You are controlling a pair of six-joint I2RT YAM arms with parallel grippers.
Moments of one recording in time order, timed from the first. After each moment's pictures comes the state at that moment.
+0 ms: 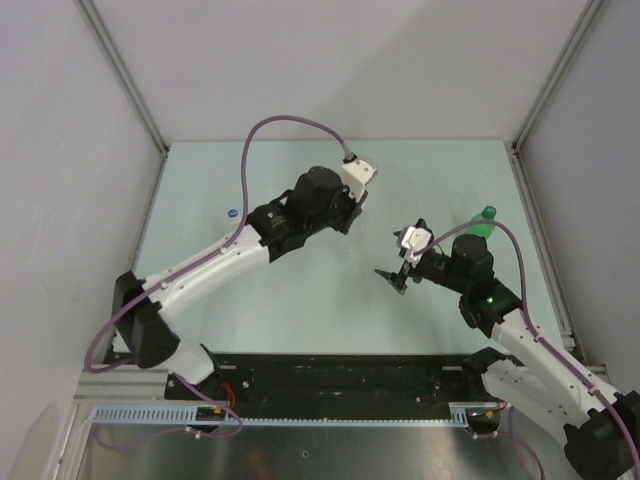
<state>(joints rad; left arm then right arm) -0.90 1.49 1.43 -0.36 -0.08 0.07 0.49 0.81 0.55 0.01 -0.51 -0.48</state>
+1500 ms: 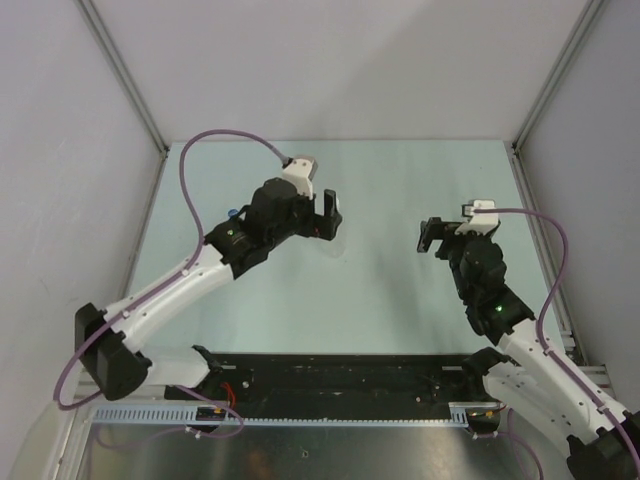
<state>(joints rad) -0.77 1.31 1.21 -0.32 -0.17 -0.32 0.49 0.70 0.56 0.05 0.44 0.17</state>
